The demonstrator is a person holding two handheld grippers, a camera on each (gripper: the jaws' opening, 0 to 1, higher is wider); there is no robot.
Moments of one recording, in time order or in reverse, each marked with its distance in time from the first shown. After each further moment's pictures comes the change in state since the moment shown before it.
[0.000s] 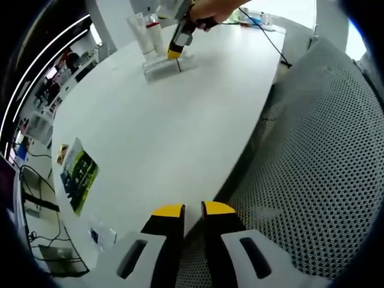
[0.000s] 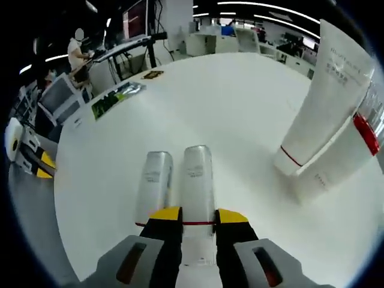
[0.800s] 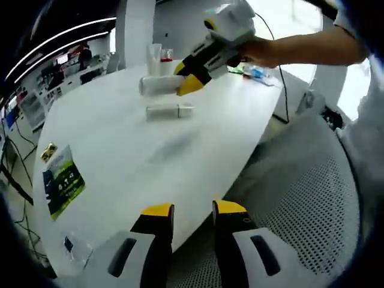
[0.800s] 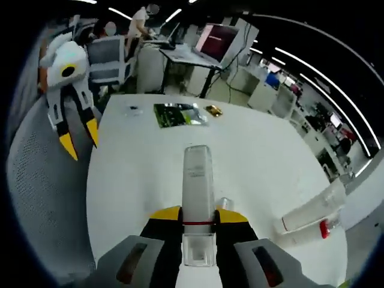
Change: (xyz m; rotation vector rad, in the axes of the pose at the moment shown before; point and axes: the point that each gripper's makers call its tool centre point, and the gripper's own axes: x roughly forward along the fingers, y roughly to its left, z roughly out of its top) left arm -0.027 -0.015 0.063 -0.242 -0.339 -0.195; right arm -0.079 0.118 0.046 -0.482 -0.197 -0.005
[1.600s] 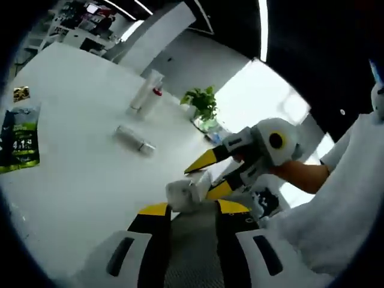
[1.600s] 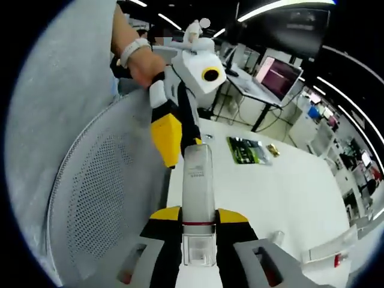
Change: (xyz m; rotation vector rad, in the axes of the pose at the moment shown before) left arm -0.036 -0.028 0.061 -0.510 -0.249 -0.451; right arm -0.043 0.117 0.045 -0.171 -0.109 0.252
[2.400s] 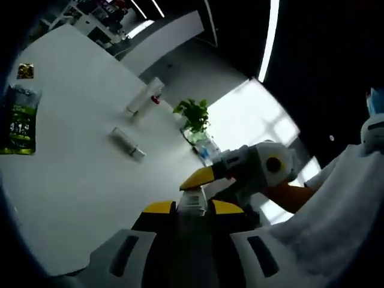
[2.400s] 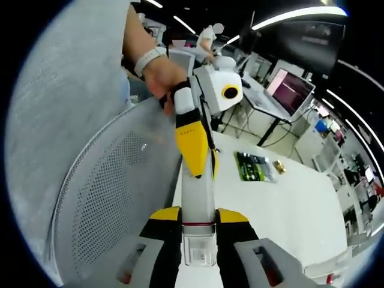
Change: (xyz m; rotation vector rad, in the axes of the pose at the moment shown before) left arm -0.015 -0.005 0.019 -0.078 -0.088 -0.074; right arm 0.008 0.005 0.028 -0.055 -0.040 0.035
